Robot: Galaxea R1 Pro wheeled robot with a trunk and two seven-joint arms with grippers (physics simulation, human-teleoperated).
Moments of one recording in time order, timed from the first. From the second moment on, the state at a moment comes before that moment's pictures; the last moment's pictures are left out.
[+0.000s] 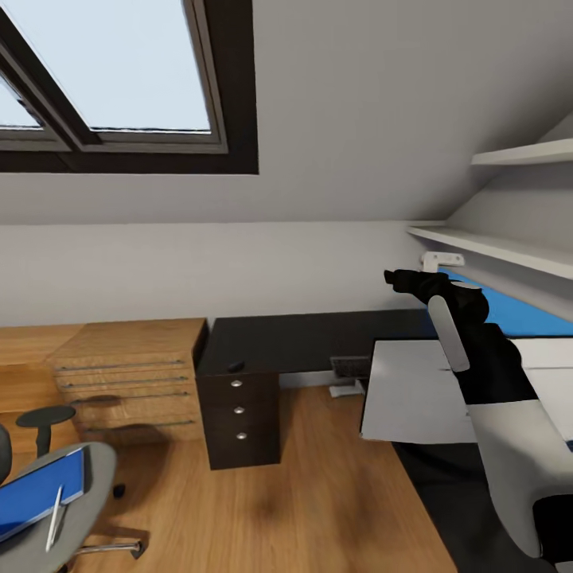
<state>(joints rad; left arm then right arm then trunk) -0.11 -0.01 0.02 -0.13 0.17 -0.65 -0.01 -0.97 -0.17 0.11 -1.34 -0.35 0.75 -0.26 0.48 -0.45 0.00</state>
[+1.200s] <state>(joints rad) -0.11 -0.01 0.02 -0.13 0.17 -0.65 -0.01 -1.21 -0.17 0.11 -0.69 -0.36 0.90 -0.26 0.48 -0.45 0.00</state>
